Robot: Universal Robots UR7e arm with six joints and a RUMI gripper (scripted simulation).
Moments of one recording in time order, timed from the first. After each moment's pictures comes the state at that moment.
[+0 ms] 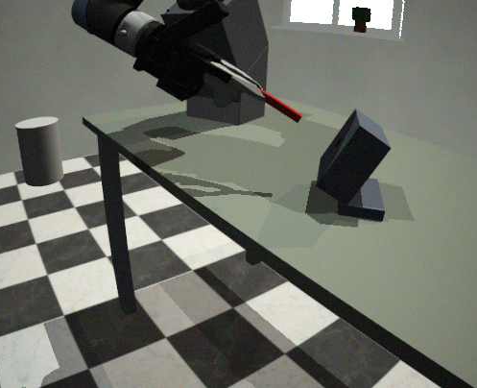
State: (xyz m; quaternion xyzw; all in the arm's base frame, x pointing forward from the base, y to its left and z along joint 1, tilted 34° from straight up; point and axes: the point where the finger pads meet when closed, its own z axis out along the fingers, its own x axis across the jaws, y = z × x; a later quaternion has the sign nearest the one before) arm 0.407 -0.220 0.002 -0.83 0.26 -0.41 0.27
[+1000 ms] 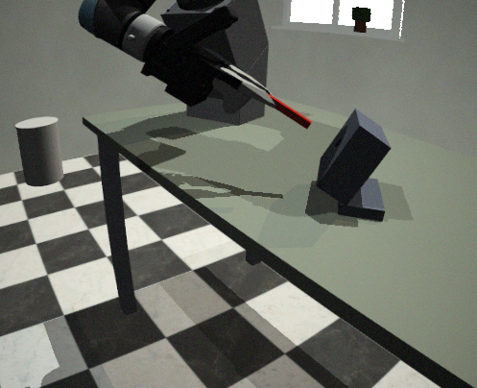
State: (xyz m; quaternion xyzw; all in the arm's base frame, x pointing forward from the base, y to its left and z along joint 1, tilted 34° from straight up) arm 0.421 -0.216 -0.007 -0.83 0.26 -0.41 0.27
